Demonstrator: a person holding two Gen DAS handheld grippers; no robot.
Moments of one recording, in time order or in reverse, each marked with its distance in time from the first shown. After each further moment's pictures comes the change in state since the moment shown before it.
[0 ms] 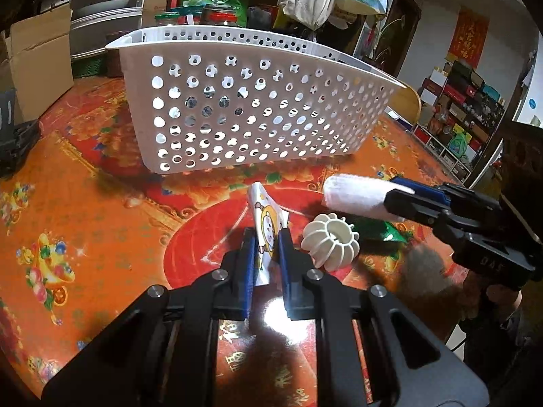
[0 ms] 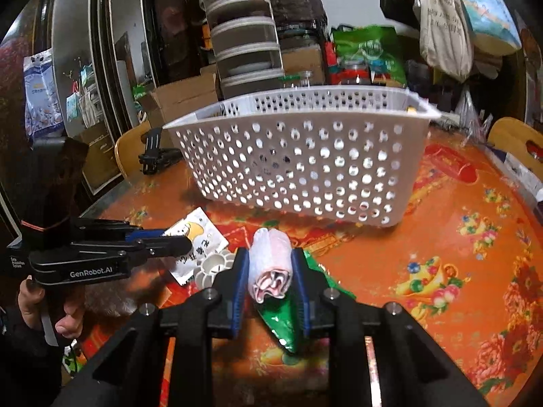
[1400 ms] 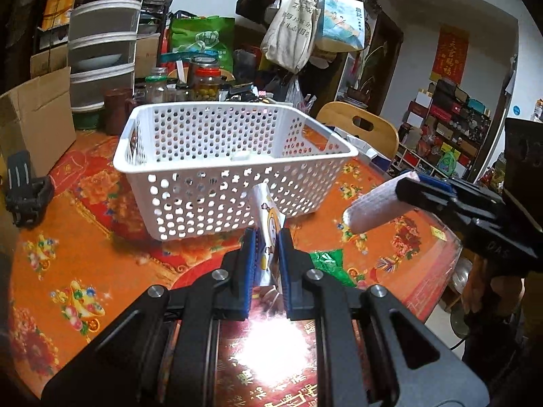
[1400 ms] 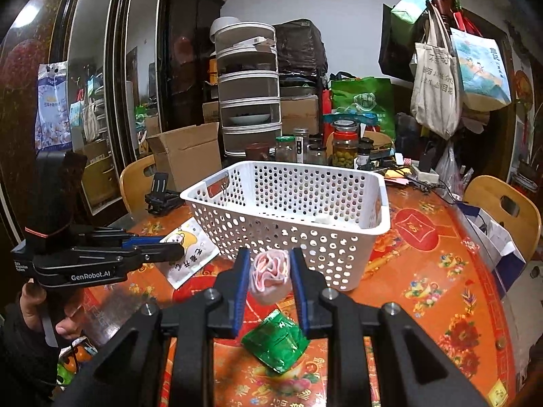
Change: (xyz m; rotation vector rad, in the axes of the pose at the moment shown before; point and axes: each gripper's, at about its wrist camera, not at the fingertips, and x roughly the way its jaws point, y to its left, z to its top) left arm -0.081 -0.042 0.045 0.046 -0.158 -0.021; right arm -0.086 0.012 0.062 -0.079 -0.129 -0.058
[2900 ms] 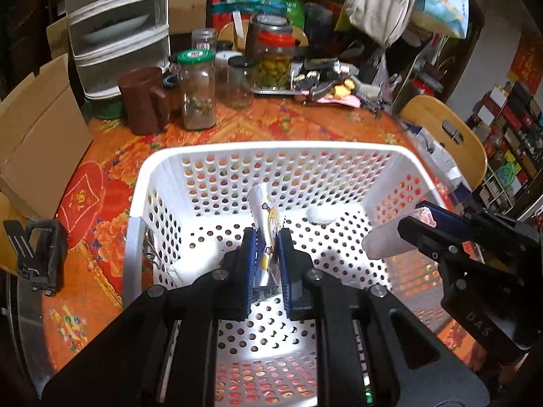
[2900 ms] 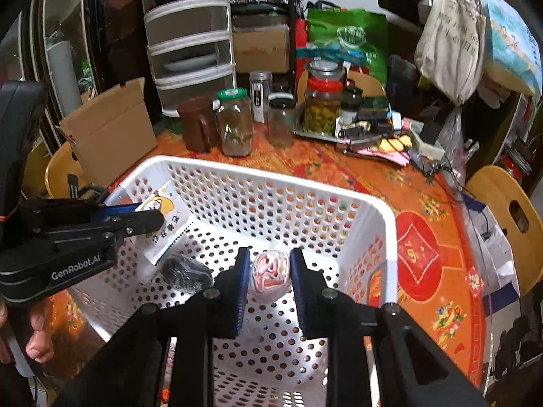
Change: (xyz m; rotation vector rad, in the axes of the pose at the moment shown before) left arm 0.181 0.082 0.173 -0.152 0.286 0.245; right arm 0.206 -0.076 0.112 0.045 0.362 -0.121
